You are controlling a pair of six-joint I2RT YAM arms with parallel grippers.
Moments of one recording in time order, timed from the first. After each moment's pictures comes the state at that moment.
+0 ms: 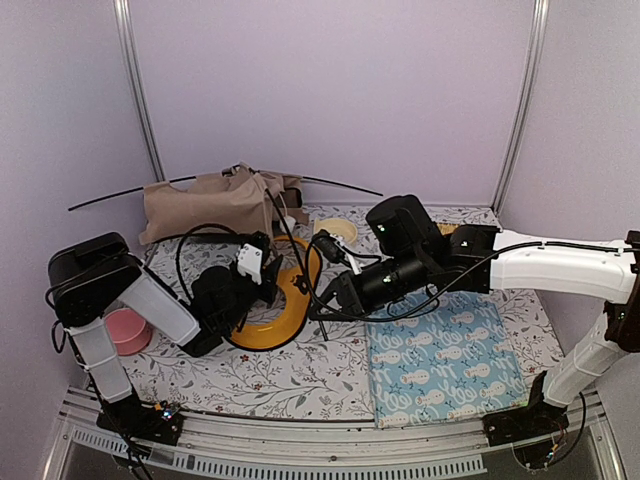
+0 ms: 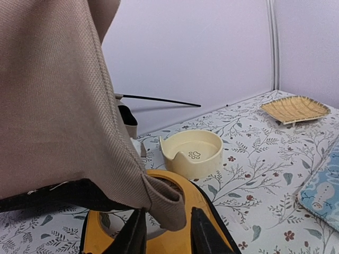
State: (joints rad) left arm -0.81 1.80 0.52 1.30 -0.41 0.14; right arm 1.08 1.54 1.27 -0.35 -0.43 0.60
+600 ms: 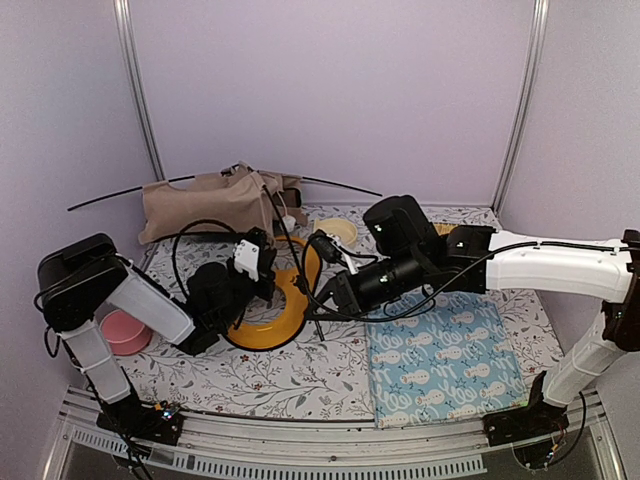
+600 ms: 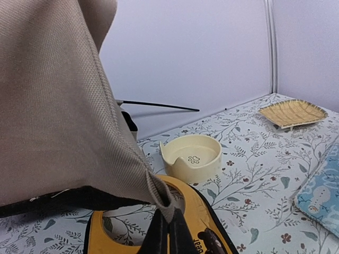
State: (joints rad) left arm -0.81 1.76 0.52 1.26 -0.39 0.14; right arm 1.08 1.55 1.27 -0.33 -0.45 0.60
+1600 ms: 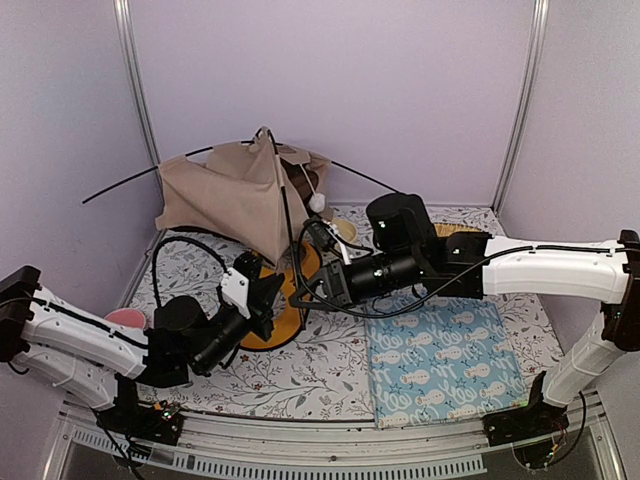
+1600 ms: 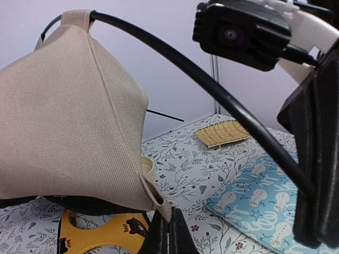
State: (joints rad) left arm -1.24 1.29 0.40 0.98 -0.63 0.15; right arm 1.07 1.56 1.24 -0.11 -0.47 0.70
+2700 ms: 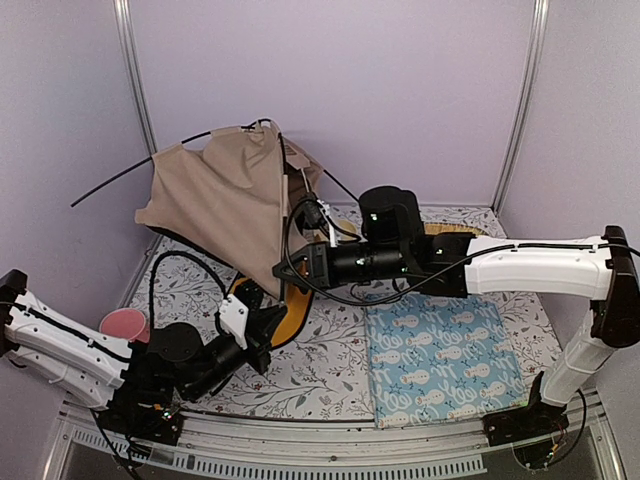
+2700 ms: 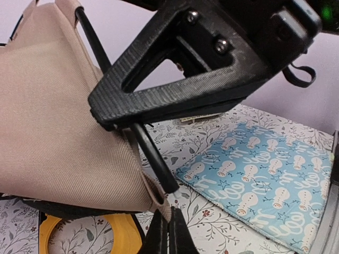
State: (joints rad) left arm -1.47 1.16 0.40 0.69 -0.77 0.01; right arm 1.08 1.64 1.28 0.08 -0.32 0.67
